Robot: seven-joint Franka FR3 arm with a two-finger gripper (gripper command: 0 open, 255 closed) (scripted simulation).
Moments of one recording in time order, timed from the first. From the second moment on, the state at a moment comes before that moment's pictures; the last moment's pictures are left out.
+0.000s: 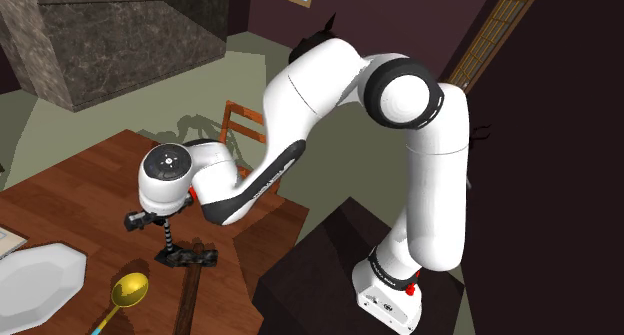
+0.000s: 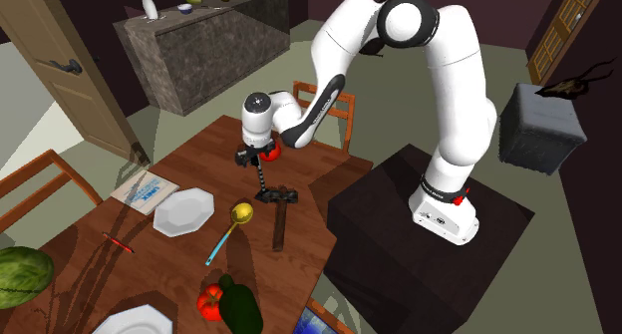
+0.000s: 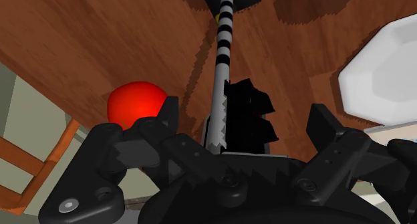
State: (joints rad) arm 0.26 0.53 0.38 -2.02 -1.00 2.61 1.51
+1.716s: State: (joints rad) arm 0.21 0.42 0.45 -2.04 -0.87 2.55 1.39
